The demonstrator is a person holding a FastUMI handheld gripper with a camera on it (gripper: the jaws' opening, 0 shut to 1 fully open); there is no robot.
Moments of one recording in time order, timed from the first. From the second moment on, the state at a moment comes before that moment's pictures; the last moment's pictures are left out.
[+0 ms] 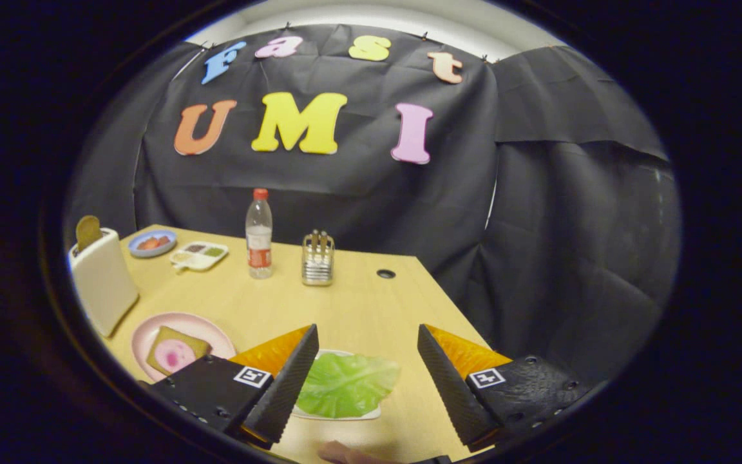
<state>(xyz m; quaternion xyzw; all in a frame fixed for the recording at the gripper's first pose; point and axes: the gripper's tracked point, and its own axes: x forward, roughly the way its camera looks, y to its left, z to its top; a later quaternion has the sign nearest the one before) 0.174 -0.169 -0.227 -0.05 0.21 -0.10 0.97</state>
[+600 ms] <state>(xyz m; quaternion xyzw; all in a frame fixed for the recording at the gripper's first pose) 0.192 -0.198 -0.336 -0.03 0.34 -0.13 0.93</state>
